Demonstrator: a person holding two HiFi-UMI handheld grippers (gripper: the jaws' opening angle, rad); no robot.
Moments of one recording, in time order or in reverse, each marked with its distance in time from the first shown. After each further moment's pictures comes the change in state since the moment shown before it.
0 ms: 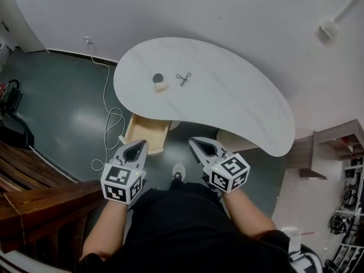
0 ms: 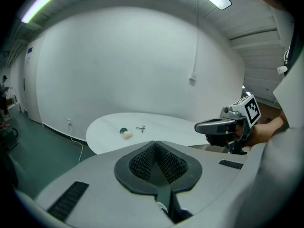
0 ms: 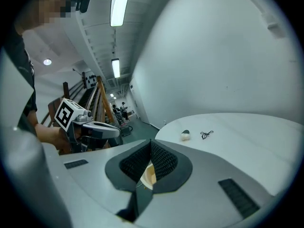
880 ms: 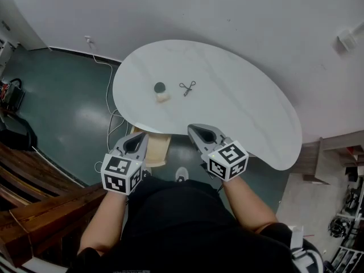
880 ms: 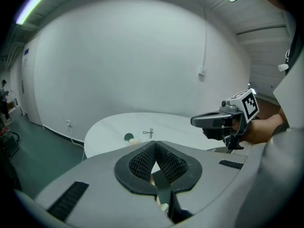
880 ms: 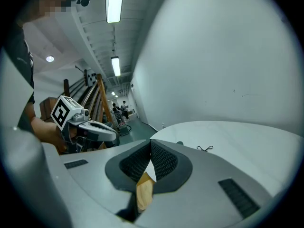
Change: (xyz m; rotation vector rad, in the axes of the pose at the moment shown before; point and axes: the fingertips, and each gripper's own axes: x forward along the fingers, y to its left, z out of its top) left arm 0.084 0.064 0.044 0.008 0.051 0.024; right arm 0.088 -0.083 0.051 -0.049 0.005 0.021
